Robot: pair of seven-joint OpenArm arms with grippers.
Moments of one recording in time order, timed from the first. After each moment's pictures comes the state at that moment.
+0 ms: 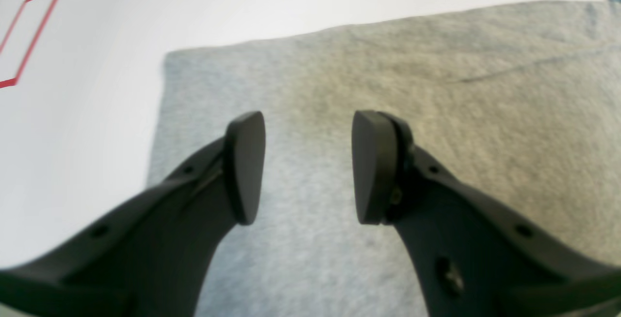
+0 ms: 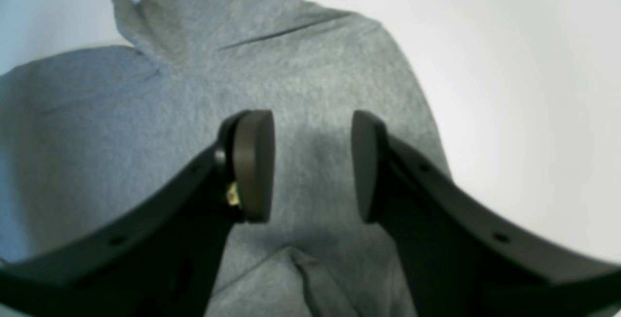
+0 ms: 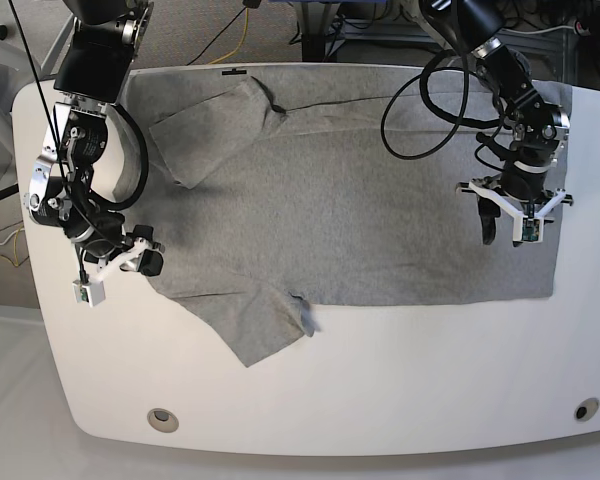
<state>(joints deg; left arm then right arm) 0.2 7.3 -39.7 96.5 14.9 -41.4 21.4 9.8 16.3 18.3 88.5 37.1 12.9 -63.8</state>
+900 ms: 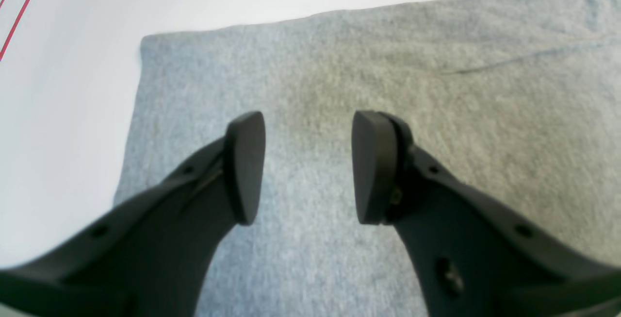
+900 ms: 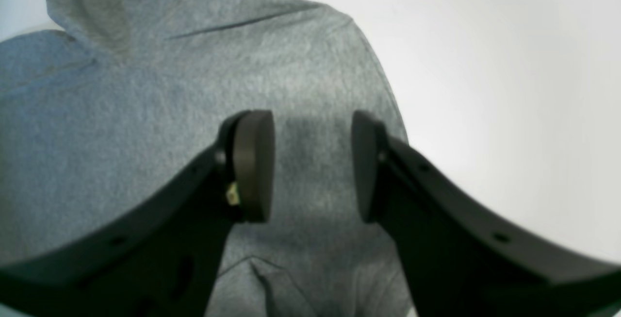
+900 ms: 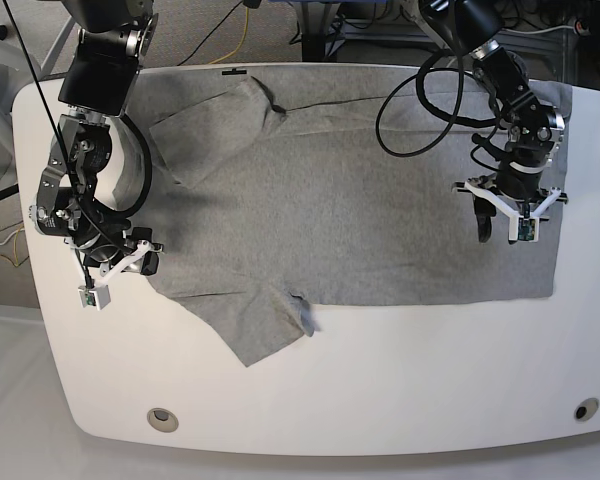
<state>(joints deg) 0.3 7.3 -39.2 94.7 14.9 -40.2 21.4 12.0 15.0 18.1 85.0 27.9 16.2 -63.5</state>
